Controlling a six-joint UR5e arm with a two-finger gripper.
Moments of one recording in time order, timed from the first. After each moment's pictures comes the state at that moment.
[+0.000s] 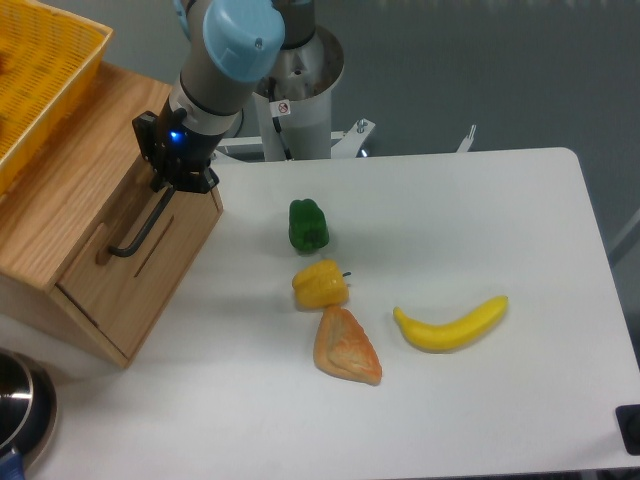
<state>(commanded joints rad) 2.28 -1.61 -1.64 -1.59 1.05 0.89</state>
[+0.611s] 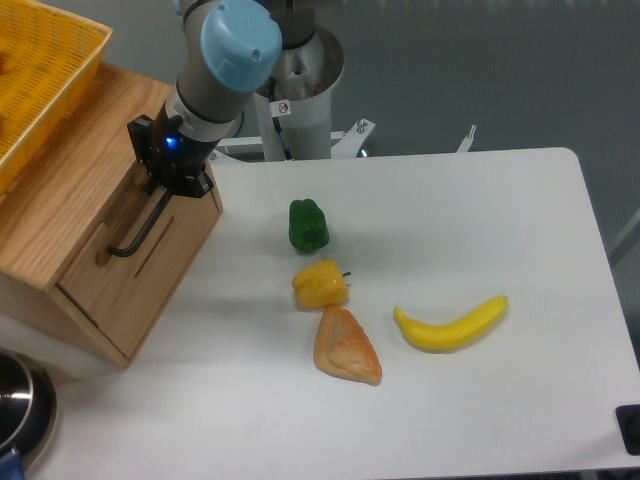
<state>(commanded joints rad) 2.27 -1.62 -1.64 -1.59 1.04 0.89</state>
